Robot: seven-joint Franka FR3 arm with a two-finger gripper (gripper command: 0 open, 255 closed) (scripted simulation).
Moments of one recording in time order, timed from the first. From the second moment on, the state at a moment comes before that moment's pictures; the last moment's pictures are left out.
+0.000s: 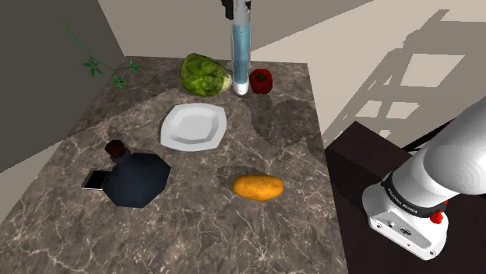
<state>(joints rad) -0.12 -0.04 0.32 -1.71 0.04 1.69 0.21</state>
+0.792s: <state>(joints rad) -0.25 0.05 0.18 -1.61 0.02 1.66 -0.05</state>
